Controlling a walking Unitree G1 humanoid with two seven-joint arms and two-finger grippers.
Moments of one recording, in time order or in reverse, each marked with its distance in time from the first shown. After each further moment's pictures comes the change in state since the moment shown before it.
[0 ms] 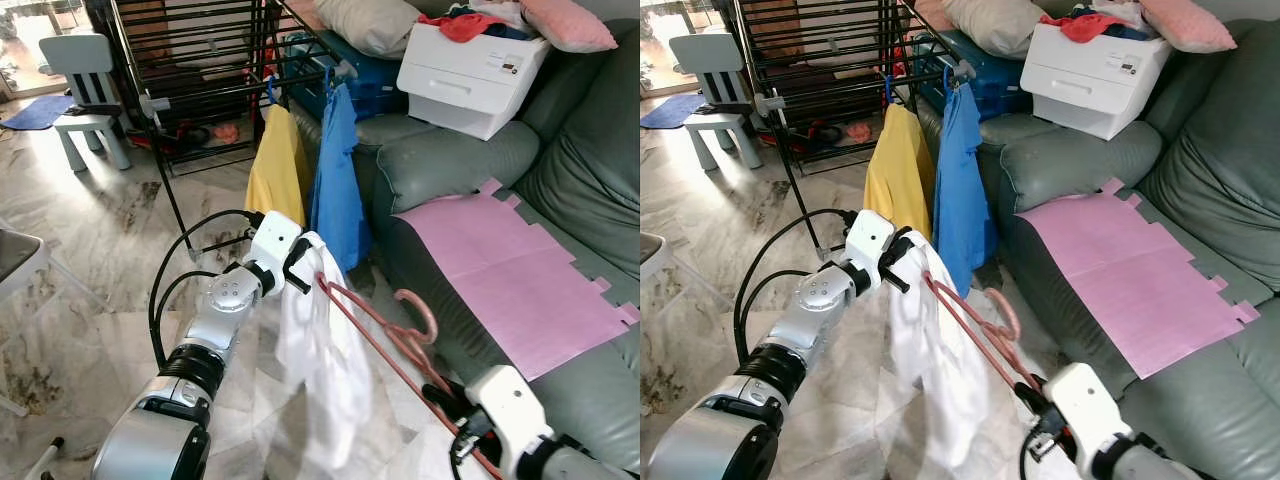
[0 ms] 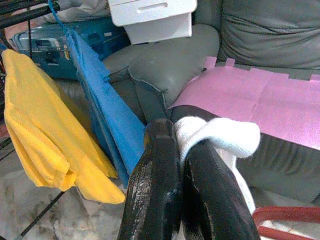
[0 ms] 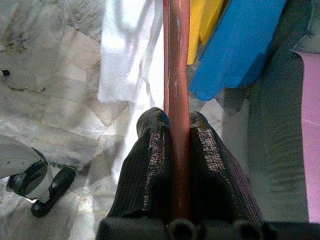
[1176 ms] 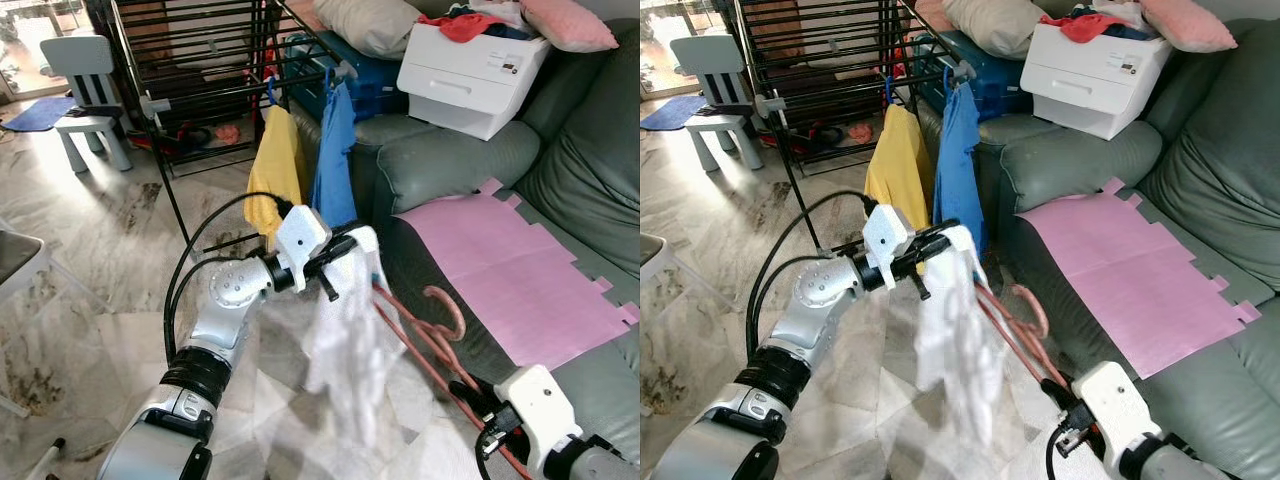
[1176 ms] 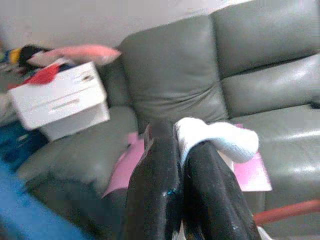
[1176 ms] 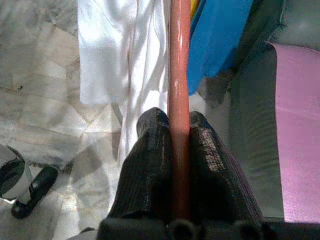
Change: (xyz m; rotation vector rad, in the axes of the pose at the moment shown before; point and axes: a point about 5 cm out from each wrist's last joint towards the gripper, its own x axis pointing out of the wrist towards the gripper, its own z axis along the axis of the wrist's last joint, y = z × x) left arm -0.007 -0.032 0.053 0.095 -0.343 -0.419; right arm -0.010 -0.020 -0.011 0.010 0.011 -0.081
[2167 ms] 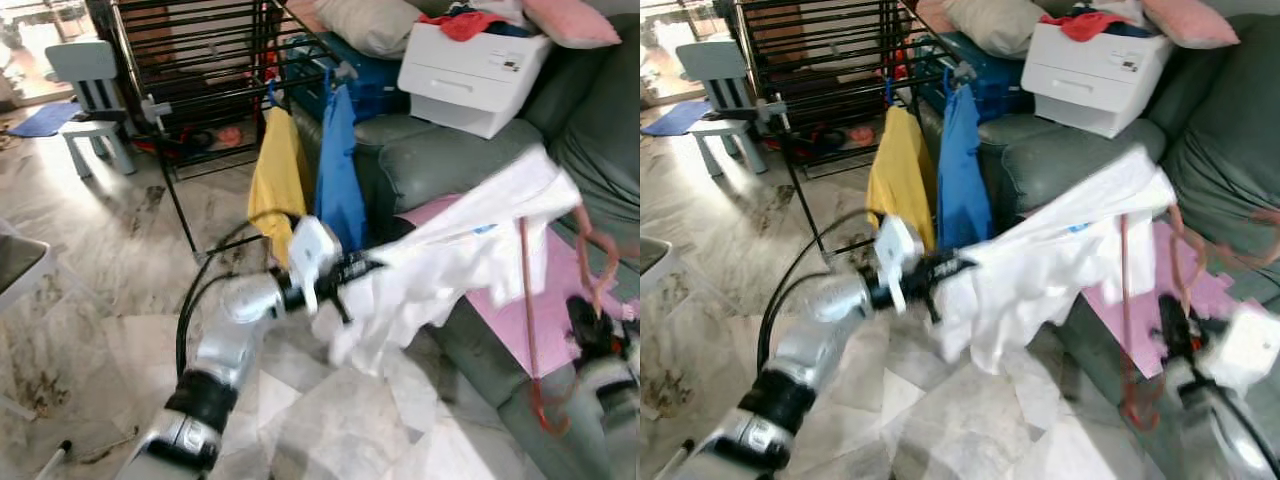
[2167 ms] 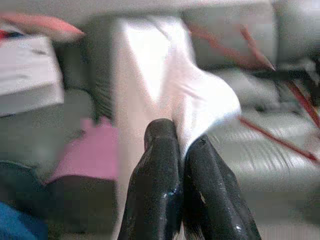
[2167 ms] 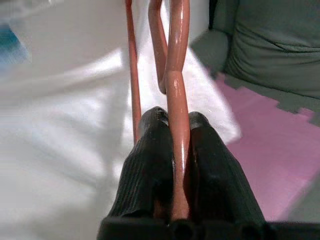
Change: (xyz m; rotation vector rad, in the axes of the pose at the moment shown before) left arm 0.001 -0.040 -0.016 -0.188 0.039 -0.122; right arm 0.009 -0.090 0.034 0.604 -0.475 -0.603
